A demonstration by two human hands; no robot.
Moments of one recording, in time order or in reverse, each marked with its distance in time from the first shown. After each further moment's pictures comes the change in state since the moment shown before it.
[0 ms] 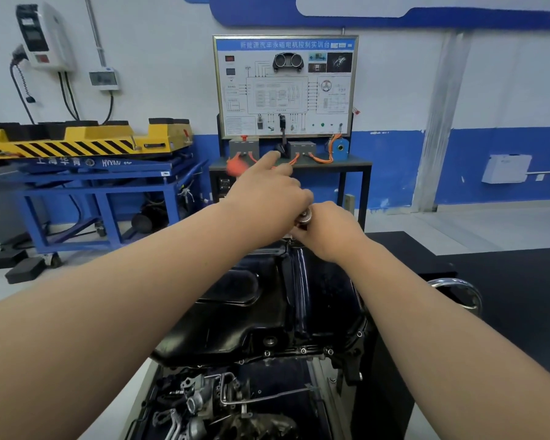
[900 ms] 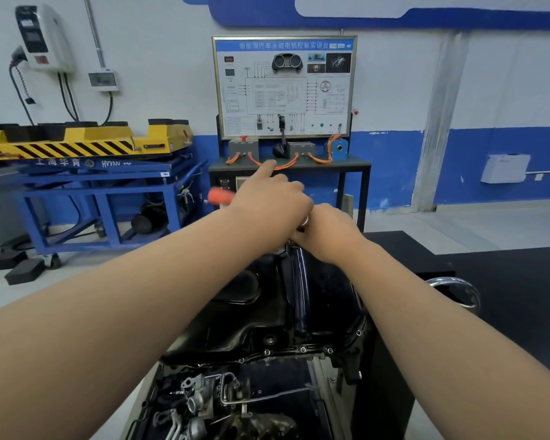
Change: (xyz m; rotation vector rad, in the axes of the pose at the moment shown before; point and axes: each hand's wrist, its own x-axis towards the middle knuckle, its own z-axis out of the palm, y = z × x) left_hand -0.002 0.011 -0.004 -0.045 -0.050 -0.047; right_hand 0.001 0.000 0.006 -0.002 0.001 -0.008
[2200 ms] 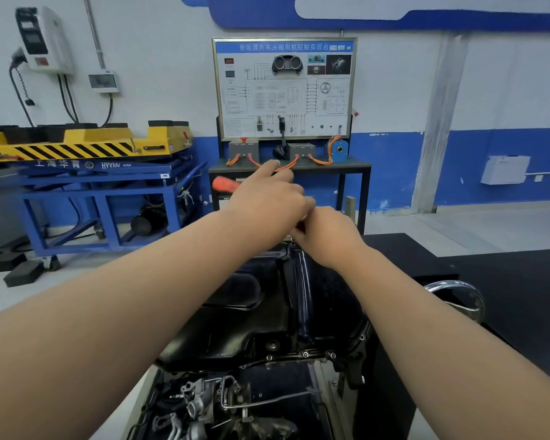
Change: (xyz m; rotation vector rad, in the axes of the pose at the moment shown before) left_hand 0.004 -0.011 0.014 0.009 0.106 0.050; right_hand 0.000 -0.002 0.003 0.005 0.058 0.015
